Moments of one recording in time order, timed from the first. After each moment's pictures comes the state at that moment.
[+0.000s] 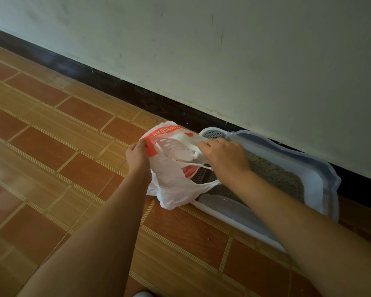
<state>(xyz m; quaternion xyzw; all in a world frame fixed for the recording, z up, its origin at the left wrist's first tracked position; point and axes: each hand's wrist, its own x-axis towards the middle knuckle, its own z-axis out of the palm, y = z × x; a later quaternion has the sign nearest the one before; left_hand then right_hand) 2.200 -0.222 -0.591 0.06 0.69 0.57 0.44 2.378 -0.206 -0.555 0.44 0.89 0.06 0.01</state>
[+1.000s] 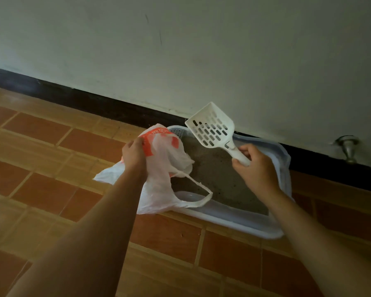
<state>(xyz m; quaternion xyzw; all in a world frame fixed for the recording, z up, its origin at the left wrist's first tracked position) 2.276 -0.199 -0.593 0.20 0.71 0.48 0.48 2.526 -0.235 -0.587 0.69 0.64 -0.19 -0.29</state>
